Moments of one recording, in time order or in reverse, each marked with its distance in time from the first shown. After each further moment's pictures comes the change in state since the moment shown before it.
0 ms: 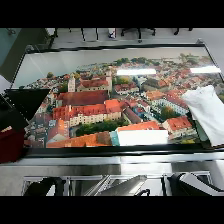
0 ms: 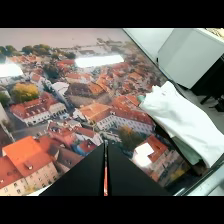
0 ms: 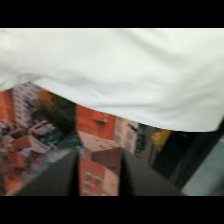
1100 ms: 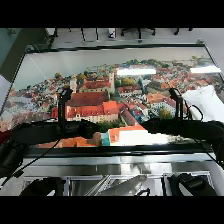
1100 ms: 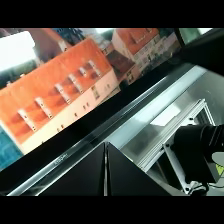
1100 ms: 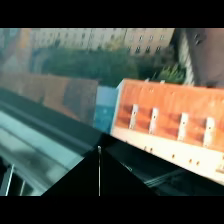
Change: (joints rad) left arm -0.369 -0.206 -0.397 0.007 -0.112 -0.051; right arm 1.252 0.504 -0.620 0.207 0.481 -0.321
